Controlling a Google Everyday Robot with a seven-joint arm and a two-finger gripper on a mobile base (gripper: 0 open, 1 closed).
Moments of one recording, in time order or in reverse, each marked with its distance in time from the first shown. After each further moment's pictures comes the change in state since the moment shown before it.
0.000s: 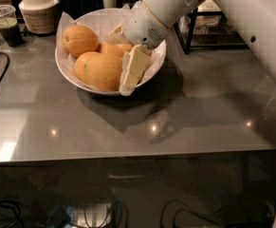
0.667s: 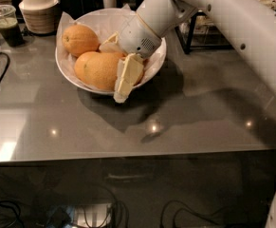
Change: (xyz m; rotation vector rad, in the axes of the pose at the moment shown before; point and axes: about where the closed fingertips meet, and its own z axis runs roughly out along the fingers) arm 0.003 0.001 0.024 -0.036 -0.042 0.006
